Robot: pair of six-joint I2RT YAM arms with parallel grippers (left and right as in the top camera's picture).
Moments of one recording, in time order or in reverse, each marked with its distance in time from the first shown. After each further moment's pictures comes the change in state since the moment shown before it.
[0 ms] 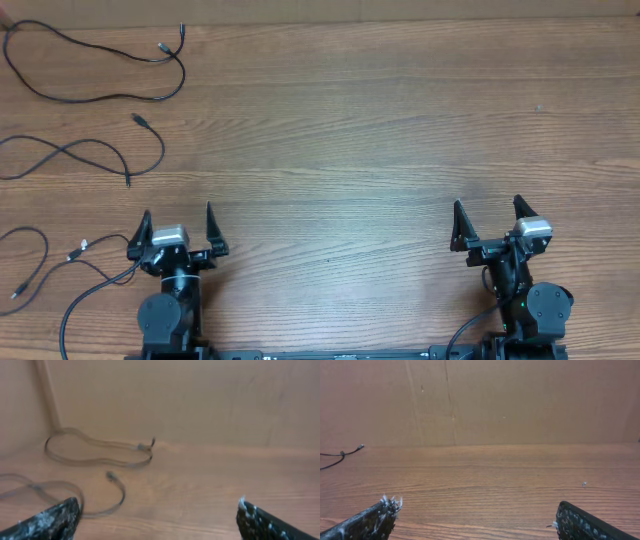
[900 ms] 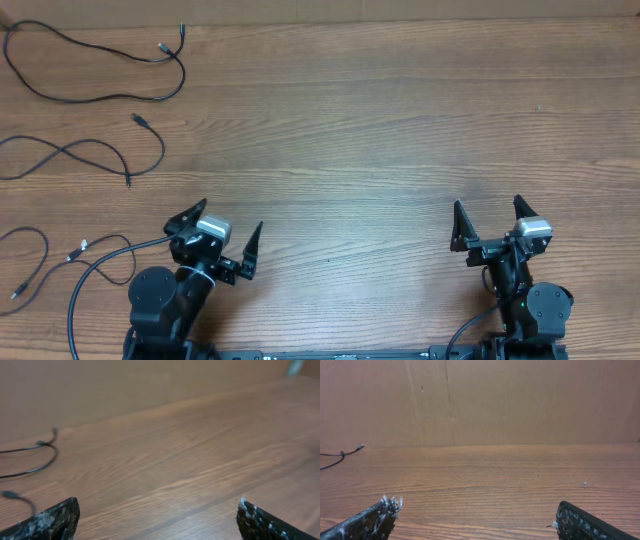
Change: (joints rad) left arm -0.074 0.247 0.295 -0.269 0.415 0.145; right arm 0.000 0.000 0.000 0.000 0.000 0.000
